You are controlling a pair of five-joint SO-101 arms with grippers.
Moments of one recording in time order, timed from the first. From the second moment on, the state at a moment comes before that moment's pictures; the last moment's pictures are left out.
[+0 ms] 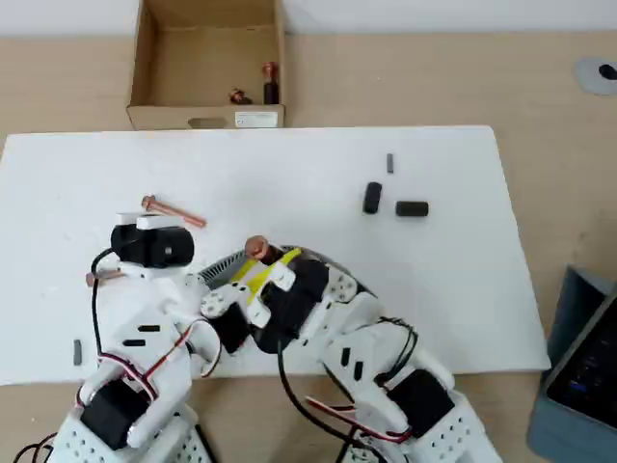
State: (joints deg) left arm 33.8 -104.5 80.5 47.6 23.7; right arm -42.5 -103.4 86.2 44.6 14.7
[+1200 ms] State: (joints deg) left arm 16.4 -104.3 70.4 48.9 8.1; right arm -35.7 -103.5 86.0 43.9 12.4
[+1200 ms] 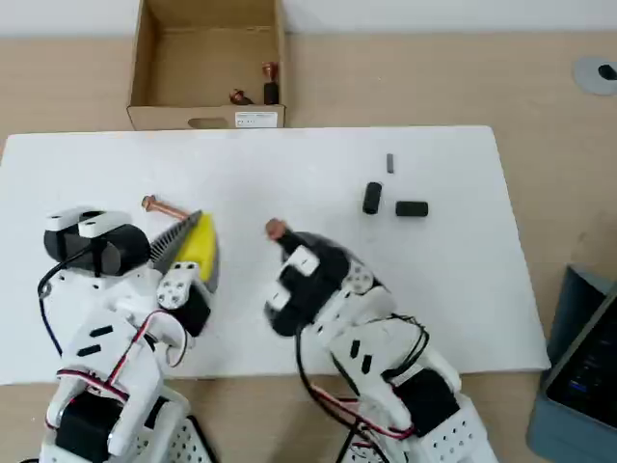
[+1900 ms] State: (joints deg) left arm -10.3 -104.2 95.8 48.9 1.3; right arm -23.3 -90.2 71.8 45.7 -2.3
